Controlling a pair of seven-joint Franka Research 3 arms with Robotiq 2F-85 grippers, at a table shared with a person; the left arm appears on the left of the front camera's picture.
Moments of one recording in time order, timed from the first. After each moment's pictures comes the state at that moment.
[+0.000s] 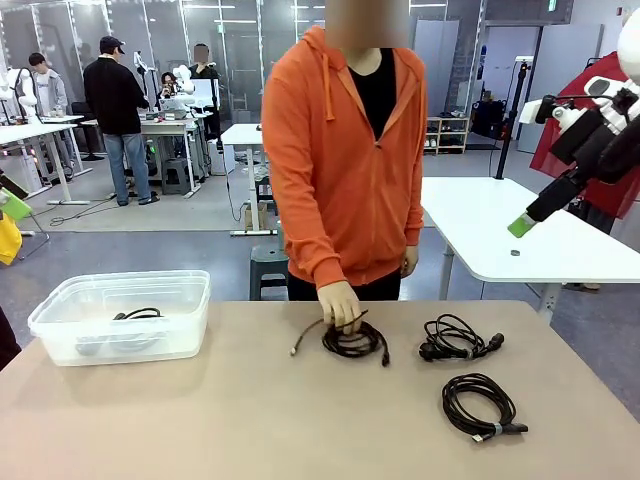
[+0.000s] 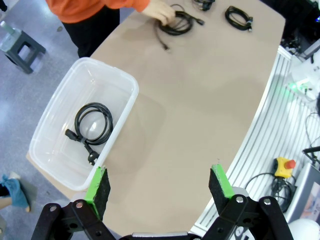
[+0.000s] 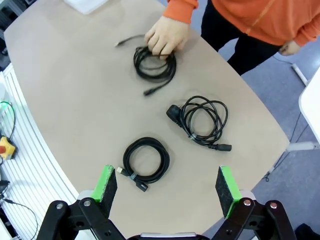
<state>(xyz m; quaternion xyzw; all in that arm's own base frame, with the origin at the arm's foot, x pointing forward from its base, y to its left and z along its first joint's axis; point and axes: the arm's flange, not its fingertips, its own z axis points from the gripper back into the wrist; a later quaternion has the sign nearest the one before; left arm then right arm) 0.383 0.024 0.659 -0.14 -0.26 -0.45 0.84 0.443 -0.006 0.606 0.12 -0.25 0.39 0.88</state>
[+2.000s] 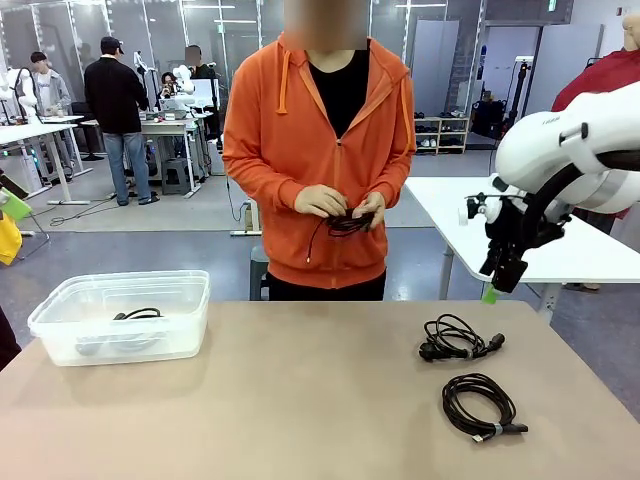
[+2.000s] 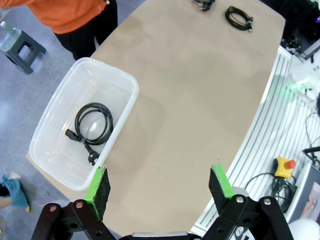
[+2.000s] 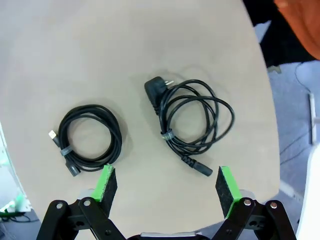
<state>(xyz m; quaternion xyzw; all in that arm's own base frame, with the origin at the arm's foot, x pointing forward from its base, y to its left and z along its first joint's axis) 0.383 0.024 0.659 -0.14 -0.26 -0.45 0.84 0.548 0.021 0.462 0.06 -0.14 0.60 0.78</state>
